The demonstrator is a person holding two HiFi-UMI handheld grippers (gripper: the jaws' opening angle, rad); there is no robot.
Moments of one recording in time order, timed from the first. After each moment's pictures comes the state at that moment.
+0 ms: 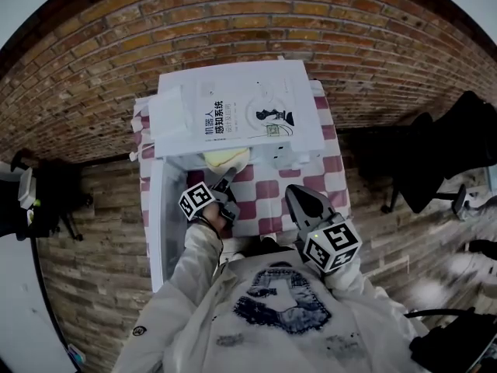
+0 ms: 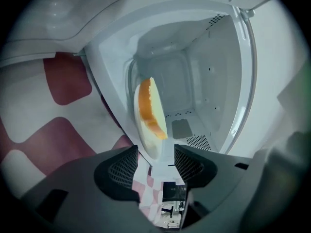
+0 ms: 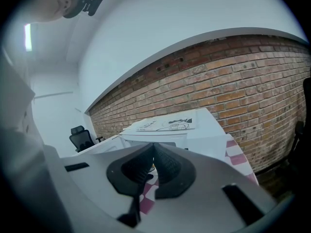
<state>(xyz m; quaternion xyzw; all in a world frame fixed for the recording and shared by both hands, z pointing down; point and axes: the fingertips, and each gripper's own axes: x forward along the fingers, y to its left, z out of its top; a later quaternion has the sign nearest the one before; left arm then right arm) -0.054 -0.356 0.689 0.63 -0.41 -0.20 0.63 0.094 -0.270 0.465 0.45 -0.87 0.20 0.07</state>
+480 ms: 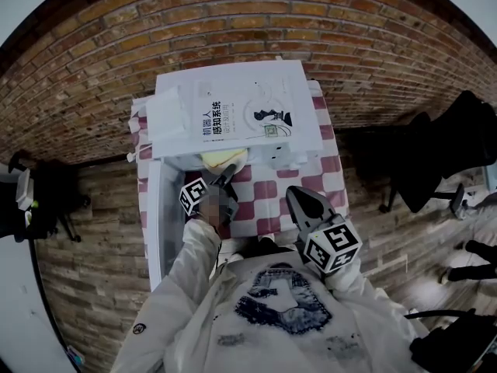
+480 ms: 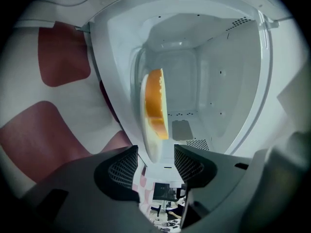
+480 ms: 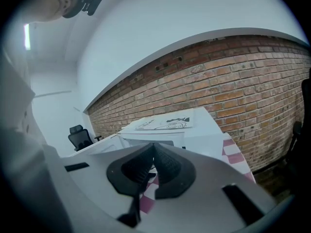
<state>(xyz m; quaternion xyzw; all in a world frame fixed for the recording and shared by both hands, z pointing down) -0.043 -0.368 0.698 0.60 -0.37 -0.23 0.66 0.100 -0.269 0.468 0.45 -0.86 0.20 0.08</state>
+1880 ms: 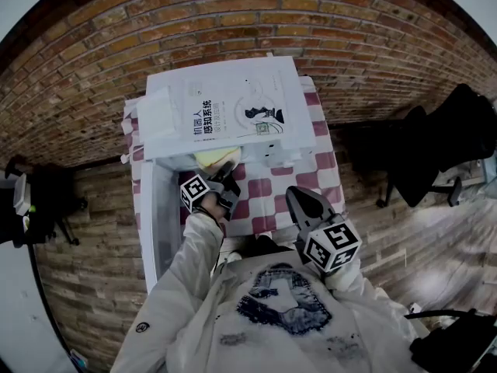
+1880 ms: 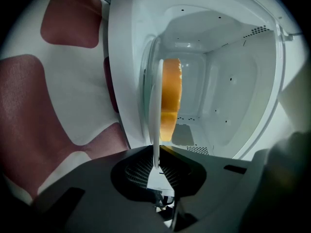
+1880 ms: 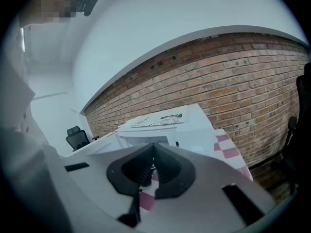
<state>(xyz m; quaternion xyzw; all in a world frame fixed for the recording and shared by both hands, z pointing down) -0.025 -0.384 0.706 0.56 -0.35 -0.29 0.69 0.117 -0.265 0.478 0.47 -0.85 0.22 0.08</state>
